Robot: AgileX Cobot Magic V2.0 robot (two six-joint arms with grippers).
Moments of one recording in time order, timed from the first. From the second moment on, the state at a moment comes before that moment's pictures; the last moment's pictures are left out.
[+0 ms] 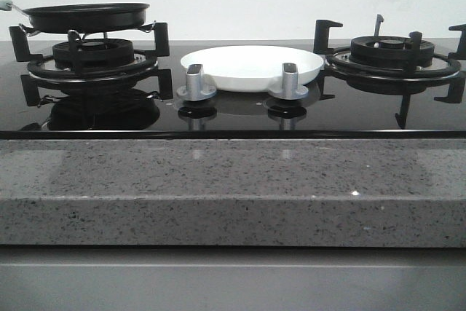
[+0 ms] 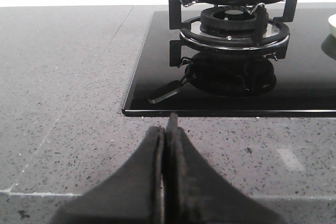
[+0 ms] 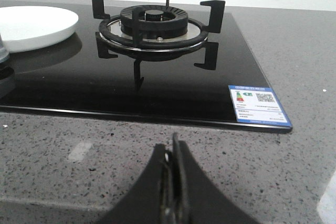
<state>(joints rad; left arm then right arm) -0.01 -0.01 0.01 -0.05 0.21 0.07 0.00 -0.01 0.03 0.08 0.18 -0.06</state>
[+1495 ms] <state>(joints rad) -0.01 0.29 -0.43 -0.09 0.30 0.07 0.00 0.29 -0.43 0.01 0.38 -0.06</state>
